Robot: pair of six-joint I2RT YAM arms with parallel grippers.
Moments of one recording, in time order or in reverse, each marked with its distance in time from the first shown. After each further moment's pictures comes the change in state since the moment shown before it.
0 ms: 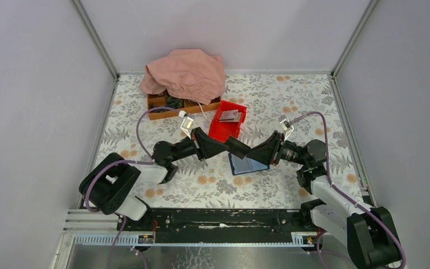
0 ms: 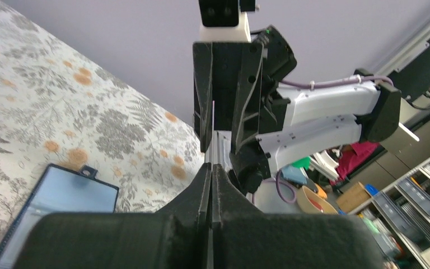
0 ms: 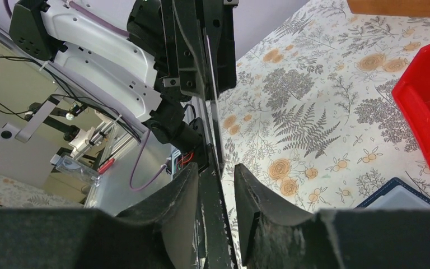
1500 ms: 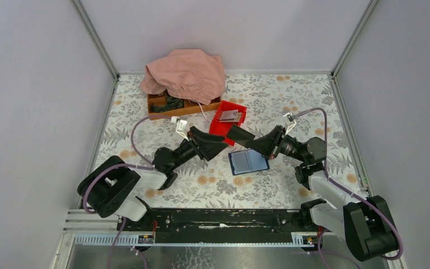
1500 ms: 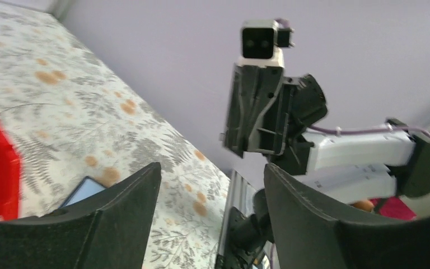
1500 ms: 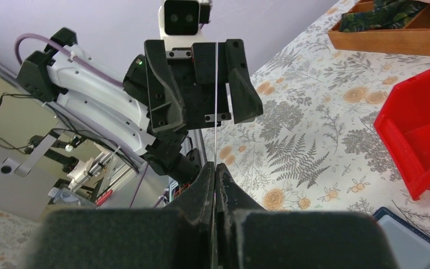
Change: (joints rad) left arm -0.079 -0.027 -0.055 0.010 -0.331 0.035; right arm 0.000 0.097 0.018 0.194 0.086 0.096
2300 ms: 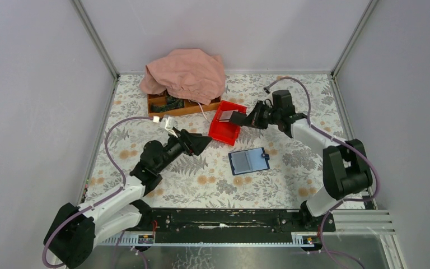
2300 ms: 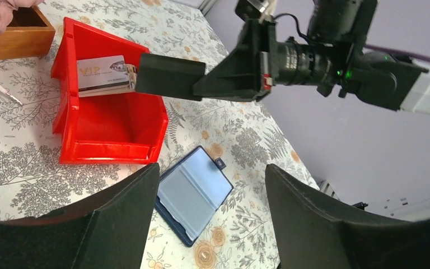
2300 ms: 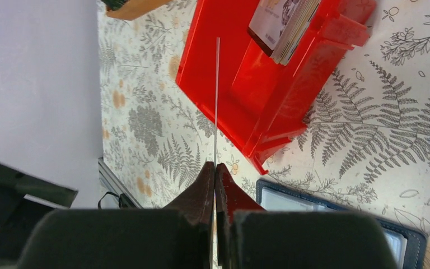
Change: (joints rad) left arm 0.100 -0.530 -0.002 -0.895 -0.209 0.221; right arm 0.025 0.496 0.674 -1.101 0.411 -0.241
